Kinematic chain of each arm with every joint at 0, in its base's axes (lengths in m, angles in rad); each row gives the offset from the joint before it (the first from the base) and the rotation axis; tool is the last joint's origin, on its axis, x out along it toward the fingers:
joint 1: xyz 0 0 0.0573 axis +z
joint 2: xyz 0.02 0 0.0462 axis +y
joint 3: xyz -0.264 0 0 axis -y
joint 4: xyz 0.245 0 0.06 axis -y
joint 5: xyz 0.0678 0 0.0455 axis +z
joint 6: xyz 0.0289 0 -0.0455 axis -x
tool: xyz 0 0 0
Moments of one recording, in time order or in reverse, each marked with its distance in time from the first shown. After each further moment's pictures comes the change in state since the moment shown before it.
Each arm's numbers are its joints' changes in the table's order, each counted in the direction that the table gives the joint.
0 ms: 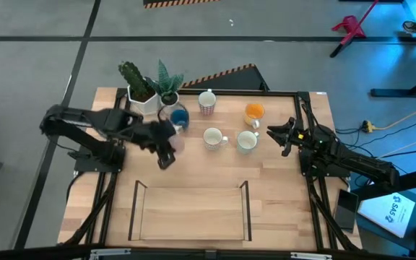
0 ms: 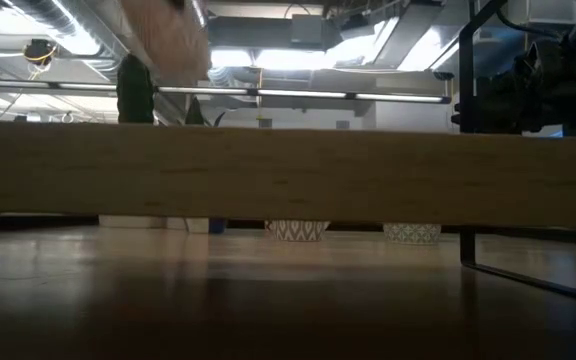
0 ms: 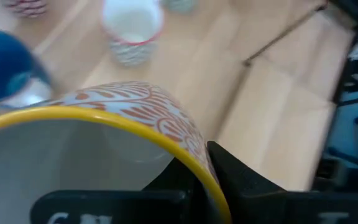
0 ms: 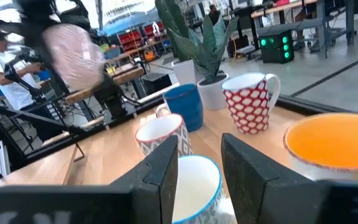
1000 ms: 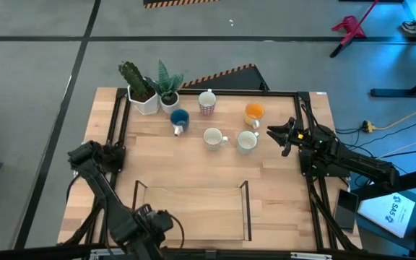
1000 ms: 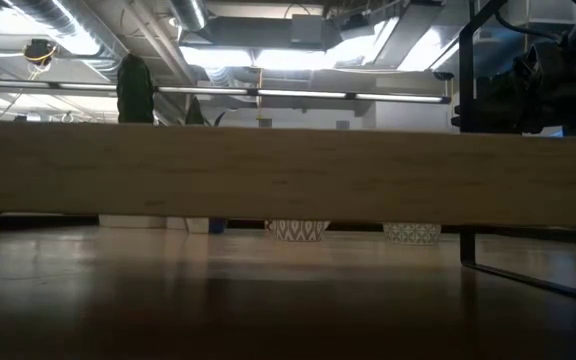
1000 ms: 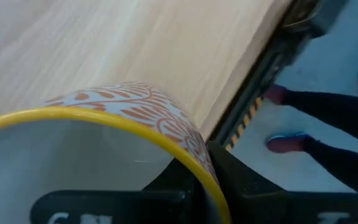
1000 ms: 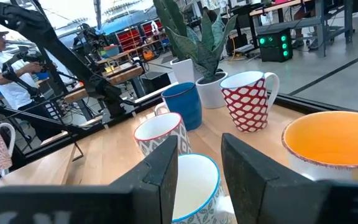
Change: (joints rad) left arm -0.688 0.626 0.337 -0.112 0.057 0.710; right arm 0.000 0.000 0.001 -0.009 -0.003 -0.003
